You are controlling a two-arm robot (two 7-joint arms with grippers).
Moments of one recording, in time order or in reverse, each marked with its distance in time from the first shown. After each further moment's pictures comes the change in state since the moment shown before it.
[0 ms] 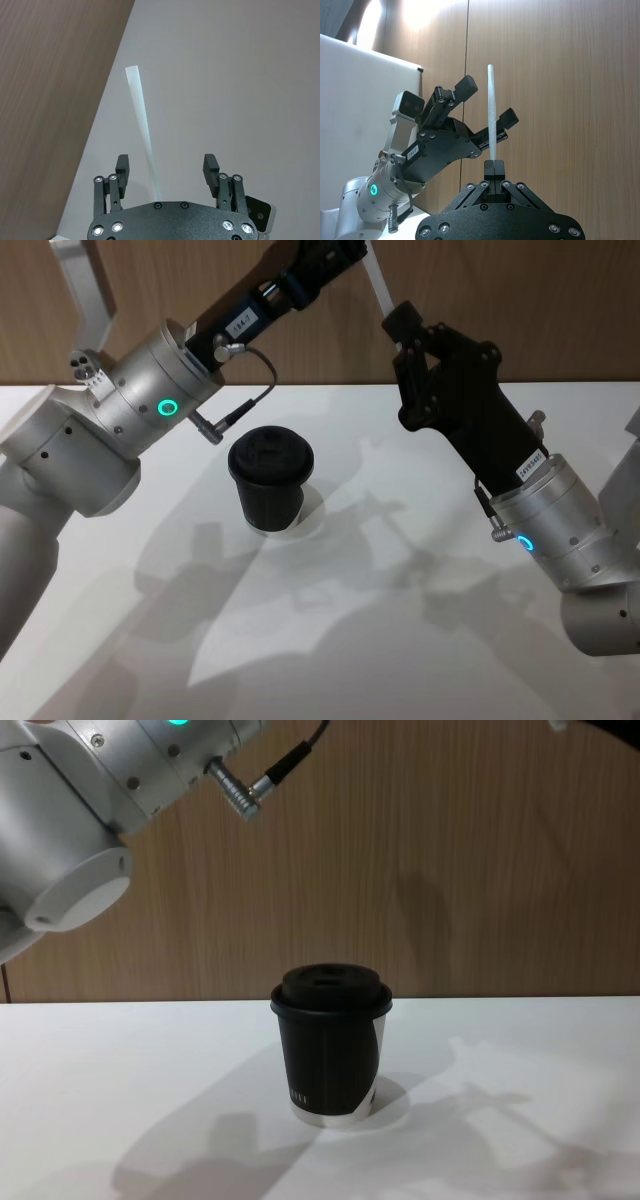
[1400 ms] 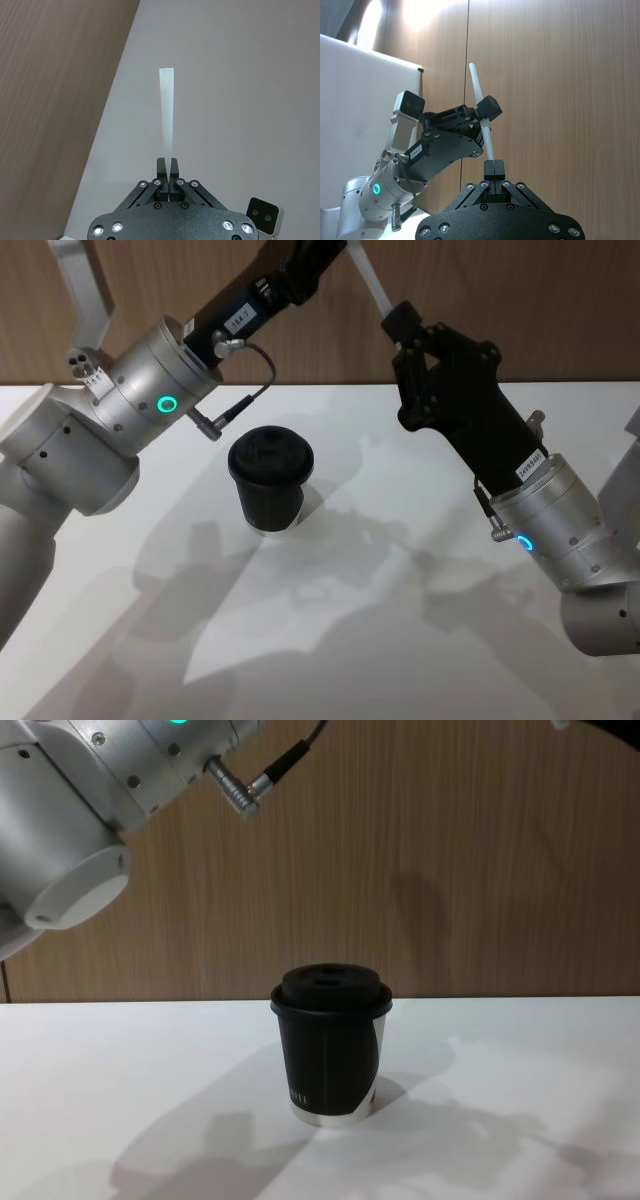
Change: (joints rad) left arm -0.013 0.020 0.024 0.001 -0.020 -0.036 0.026; right arm 0.000 0.000 0.000 0.000 0.000 0.000 0.000
